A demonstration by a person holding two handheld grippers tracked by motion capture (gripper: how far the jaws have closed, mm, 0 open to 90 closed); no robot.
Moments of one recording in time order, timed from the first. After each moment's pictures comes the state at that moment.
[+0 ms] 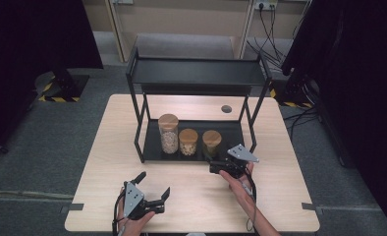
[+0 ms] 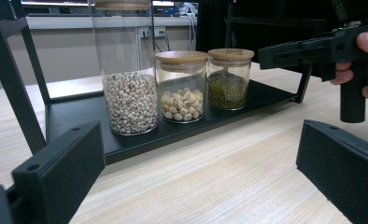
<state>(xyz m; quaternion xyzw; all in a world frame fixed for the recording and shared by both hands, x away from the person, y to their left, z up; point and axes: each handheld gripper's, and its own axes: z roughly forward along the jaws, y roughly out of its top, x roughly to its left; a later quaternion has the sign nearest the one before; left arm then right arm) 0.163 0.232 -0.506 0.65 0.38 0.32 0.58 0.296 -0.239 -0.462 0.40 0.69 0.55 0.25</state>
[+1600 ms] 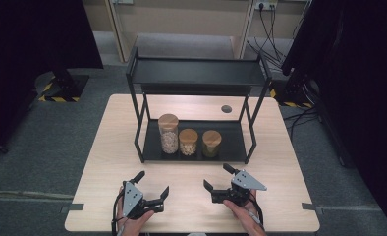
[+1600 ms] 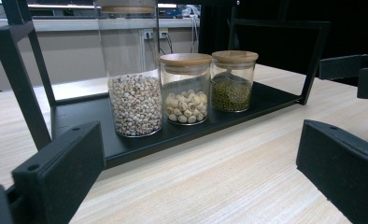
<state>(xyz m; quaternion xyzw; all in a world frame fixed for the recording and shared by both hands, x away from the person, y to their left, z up) 0.162 0.233 -0.506 0.64 0.38 0.32 0.58 0.233 -0.264 -0.478 0.34 0.70 0.59 0.21</state>
